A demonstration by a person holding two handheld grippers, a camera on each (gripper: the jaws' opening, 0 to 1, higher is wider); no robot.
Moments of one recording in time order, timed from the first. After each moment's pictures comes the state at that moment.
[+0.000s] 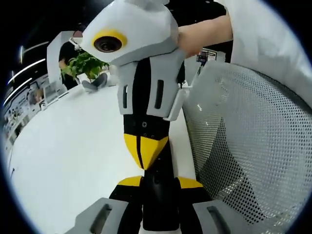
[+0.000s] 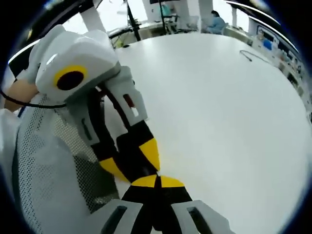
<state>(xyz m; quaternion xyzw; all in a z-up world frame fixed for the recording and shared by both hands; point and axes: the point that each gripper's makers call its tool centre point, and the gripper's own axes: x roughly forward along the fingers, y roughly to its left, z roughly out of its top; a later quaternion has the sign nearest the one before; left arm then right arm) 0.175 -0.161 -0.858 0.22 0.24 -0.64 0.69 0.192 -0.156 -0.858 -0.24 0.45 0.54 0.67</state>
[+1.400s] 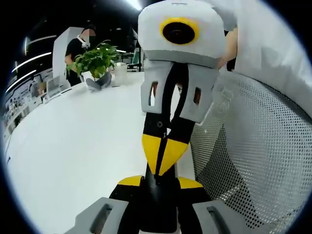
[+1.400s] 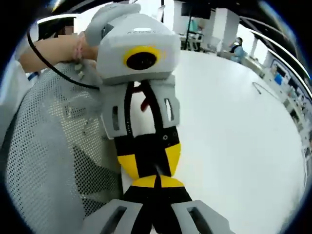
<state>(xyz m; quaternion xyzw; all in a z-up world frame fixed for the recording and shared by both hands) 0.176 -0.162 -0.857 0.17 0.25 -0.64 0.70 0.180 -0.146 -0.851 -0.28 0.36 0.57 0.68</state>
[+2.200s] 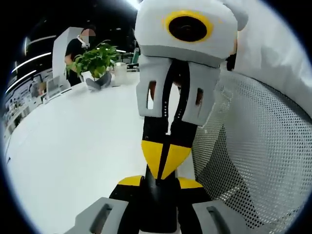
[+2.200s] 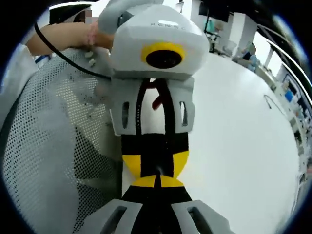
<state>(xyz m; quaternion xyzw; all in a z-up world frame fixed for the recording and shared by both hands) 0.178 -0.163 -0.858 0.17 0.25 -0.64 0.70 0.176 -0.142 -0.855 -0.40 0.32 0.61 0.61</state>
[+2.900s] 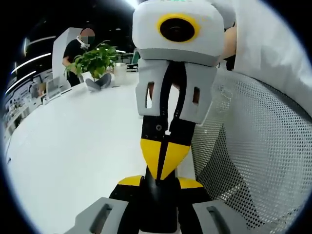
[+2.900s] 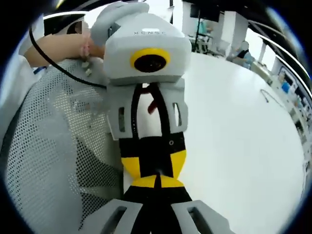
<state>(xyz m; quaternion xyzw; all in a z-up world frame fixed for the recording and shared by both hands) 0.177 -0.163 -0.858 0.18 0.25 -0.64 0.70 0.174 -0.140 -0.852 -0.32 0.34 0.62 0.63</state>
